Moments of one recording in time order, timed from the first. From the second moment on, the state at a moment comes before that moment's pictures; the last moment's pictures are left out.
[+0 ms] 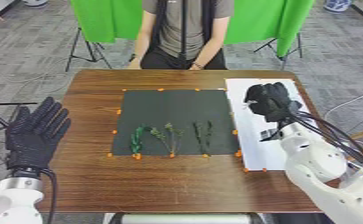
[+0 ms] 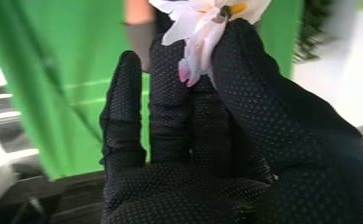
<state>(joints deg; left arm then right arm) 129.1 -58.4 -102.5 -124.7 16.1 12.2 16.5 -84.3 -40.4 60.8 -108.6 -132.2 11.6 19.2</state>
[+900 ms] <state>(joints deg) 127.5 -57.2 -100.8 -124.5 13.5 15.6 17.5 -55.3 -70.4 29.2 -90.5 -124.5 3.0 8.0</state>
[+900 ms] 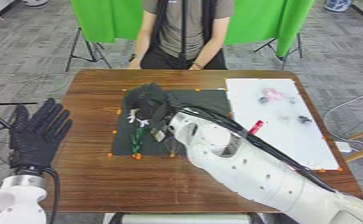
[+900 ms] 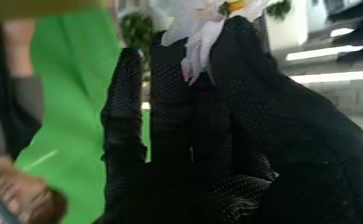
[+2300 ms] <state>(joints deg) 122.5 -55.4 -97.7 -121.9 13.1 16.6 17.5 -56.2 -77.3 27.2 -87.2 -124.5 -4.8 15.0</state>
